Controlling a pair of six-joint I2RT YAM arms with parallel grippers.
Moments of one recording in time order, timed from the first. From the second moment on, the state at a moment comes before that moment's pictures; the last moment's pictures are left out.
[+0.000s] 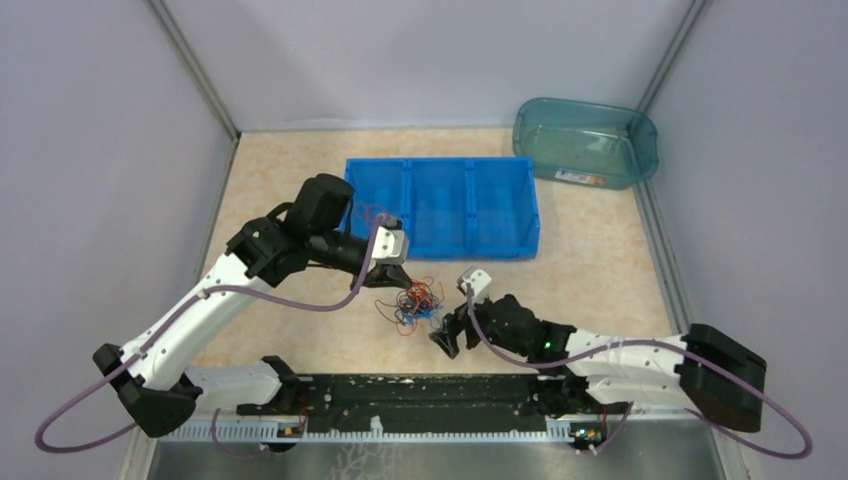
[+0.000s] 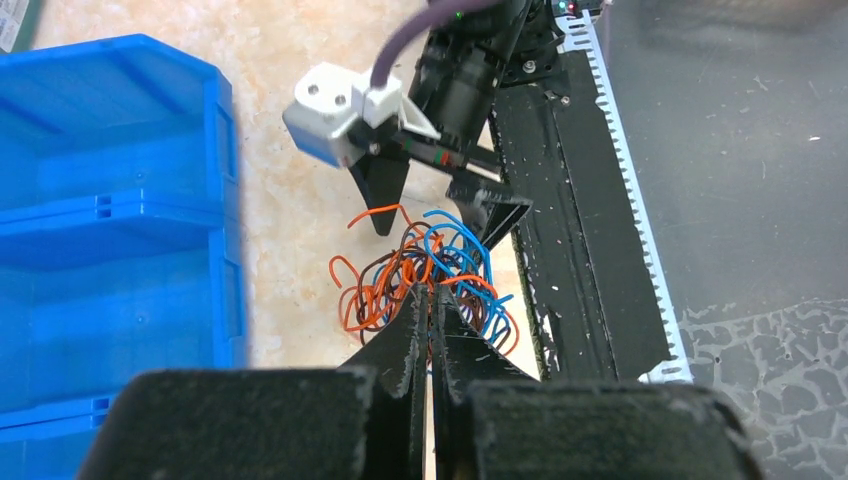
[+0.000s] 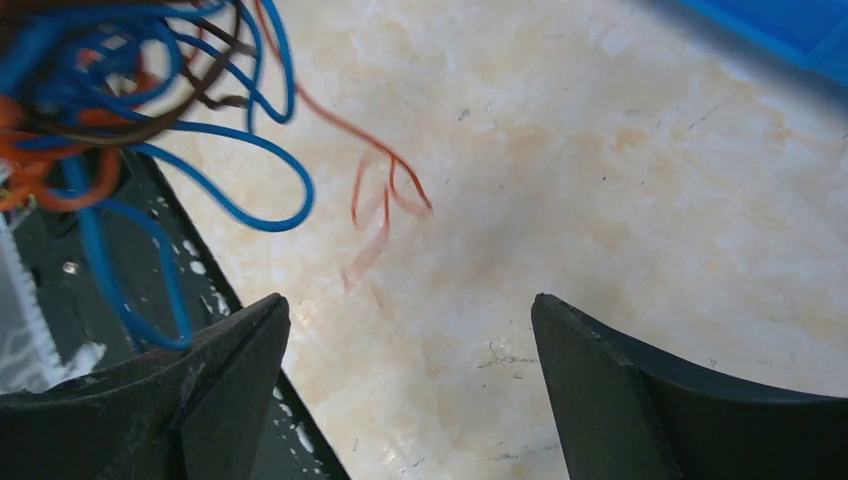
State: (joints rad) left arm -0.77 1.16 1.31 -0.86 0.80 0.63; right arm 1.11 0.92 0.22 0.34 0.11 0.37
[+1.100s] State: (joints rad) left arm -0.77 1.13 1.49 -0.91 0.79 0.60; right arm 1.10 1.48 0.15 1.40 0.15 0.35
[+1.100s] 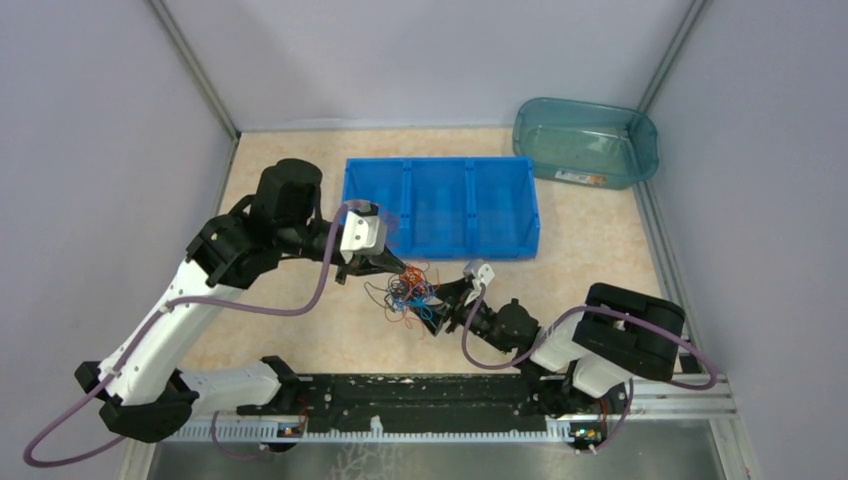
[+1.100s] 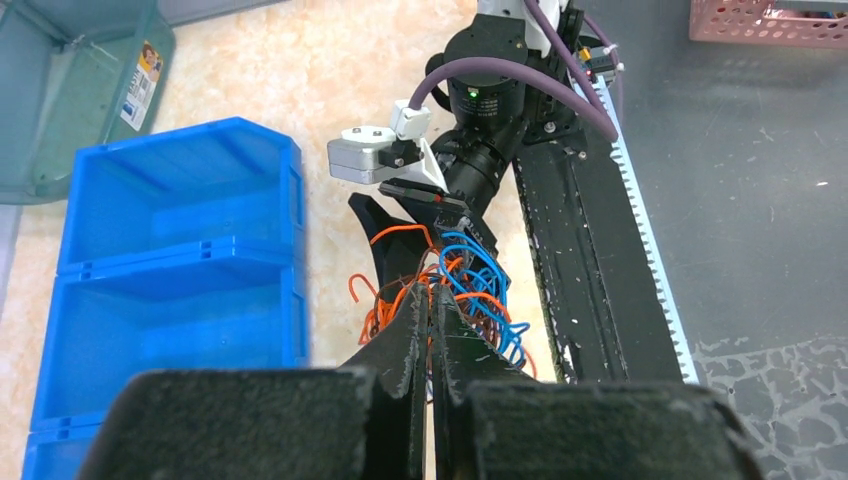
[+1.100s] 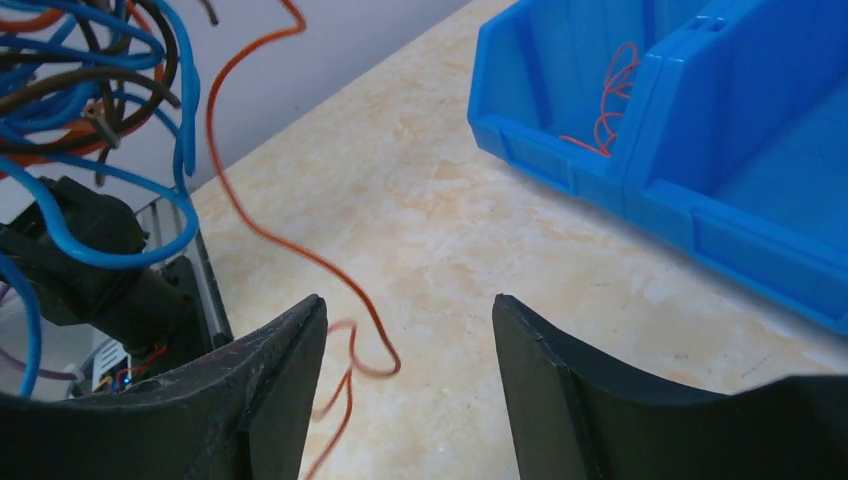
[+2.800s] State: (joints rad) left arm -0.77 0.91 0.86 -0.40 0.69 0.45; right arm 1.05 0.82 0.54 0.32 0.06 0.26
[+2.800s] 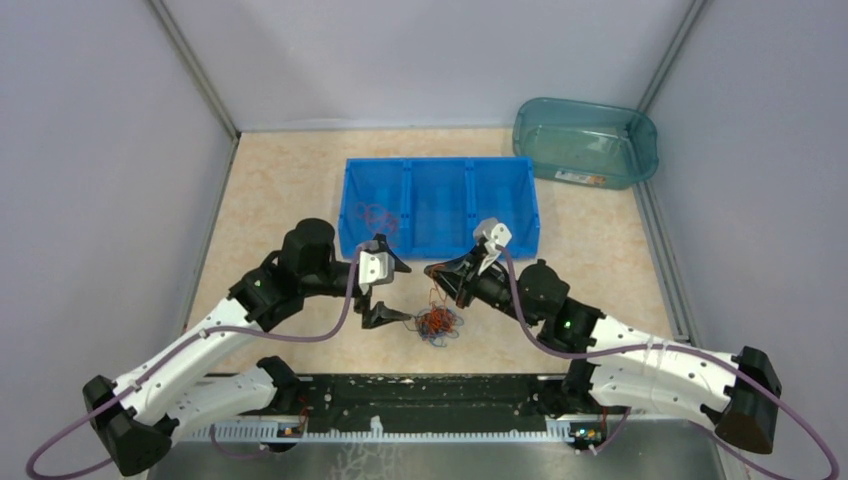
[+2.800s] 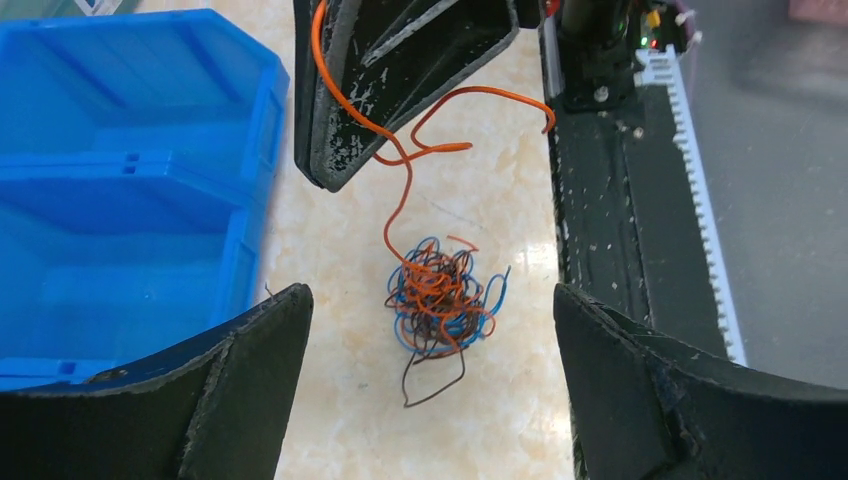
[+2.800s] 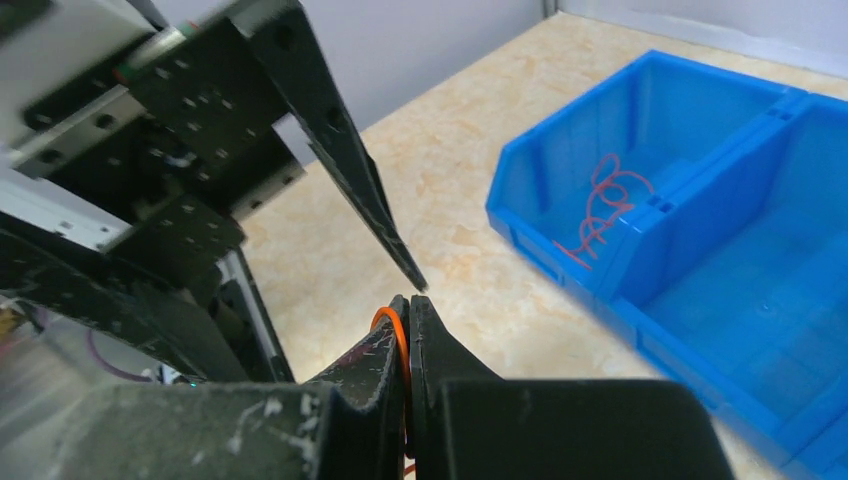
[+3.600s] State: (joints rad) left arm -0.77 0.98 0.78 -0.04 0.81 0.07; right arm 1.05 0.88 0.59 0.58 -0.12 0.48
